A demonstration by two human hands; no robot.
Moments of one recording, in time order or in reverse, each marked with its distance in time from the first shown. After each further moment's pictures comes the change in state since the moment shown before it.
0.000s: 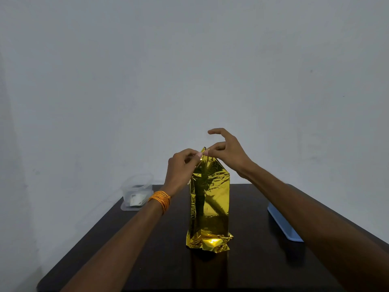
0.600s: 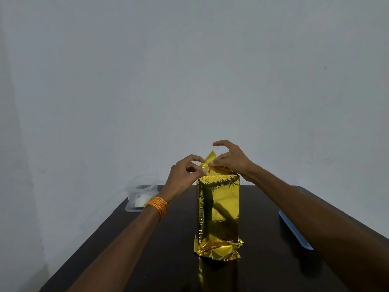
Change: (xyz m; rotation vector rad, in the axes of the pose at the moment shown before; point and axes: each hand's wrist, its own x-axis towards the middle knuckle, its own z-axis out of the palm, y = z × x) left_hand 0.000 -0.029 -0.015 -0.069 -0.182 -0.081; right_hand 0.028 0.045 0.010 -0.042 -0.117 0.211
